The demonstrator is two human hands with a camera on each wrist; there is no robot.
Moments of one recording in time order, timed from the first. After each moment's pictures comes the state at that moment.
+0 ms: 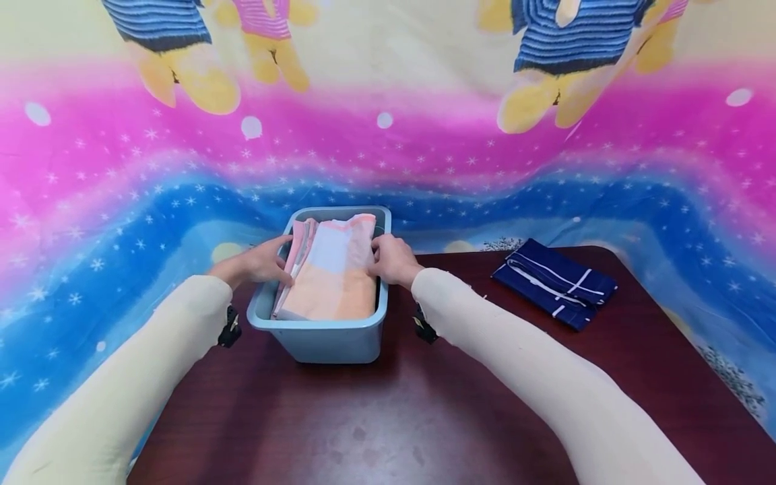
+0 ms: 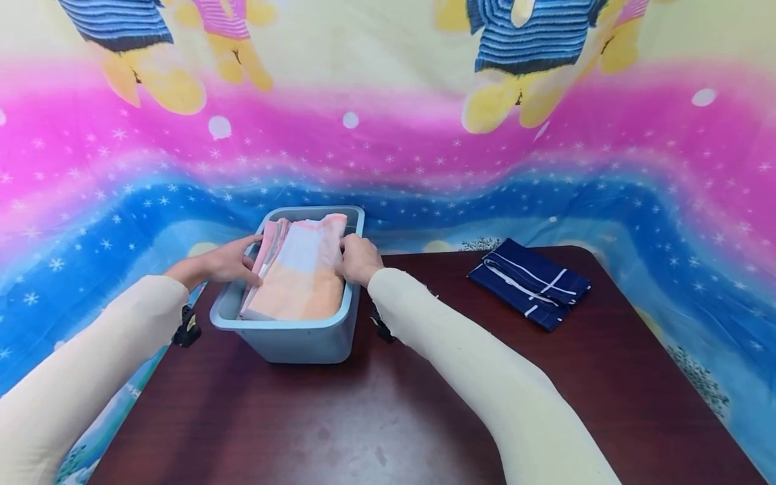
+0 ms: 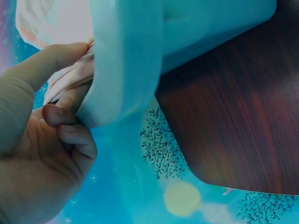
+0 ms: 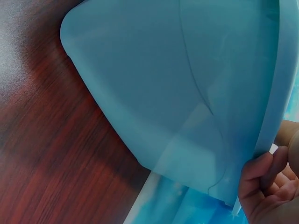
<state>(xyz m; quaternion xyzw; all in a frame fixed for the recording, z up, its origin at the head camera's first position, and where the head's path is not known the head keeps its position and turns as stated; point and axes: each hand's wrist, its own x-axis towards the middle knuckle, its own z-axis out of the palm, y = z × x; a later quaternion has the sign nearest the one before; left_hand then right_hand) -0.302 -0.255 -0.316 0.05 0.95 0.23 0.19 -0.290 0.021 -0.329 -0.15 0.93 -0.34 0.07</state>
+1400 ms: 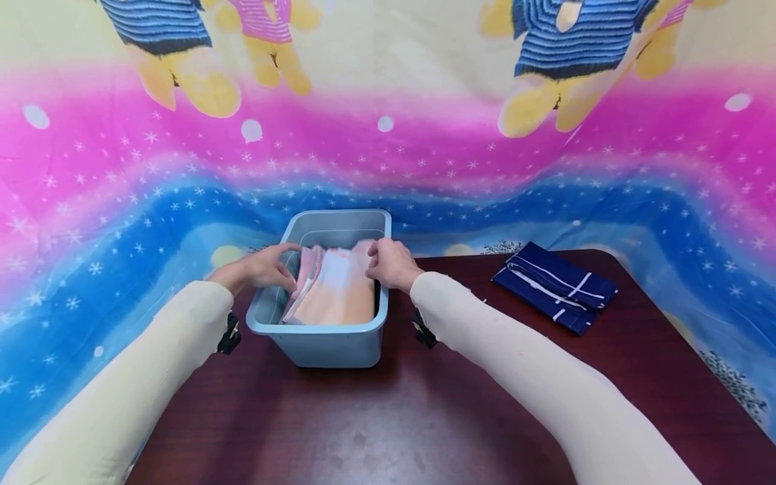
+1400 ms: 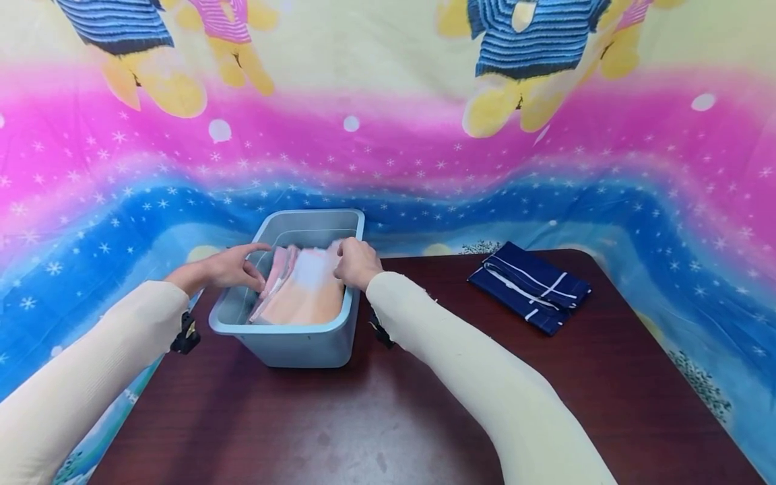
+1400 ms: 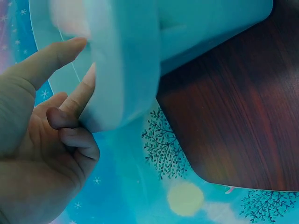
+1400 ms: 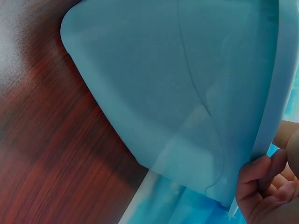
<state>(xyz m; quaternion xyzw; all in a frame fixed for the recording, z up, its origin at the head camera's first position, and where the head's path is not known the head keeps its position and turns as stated) -0.300 -0.252 -0.317 0.09 0.95 0.23 0.20 -0.289 0.018 -0.328 -0.14 0.93 -0.33 0.07</state>
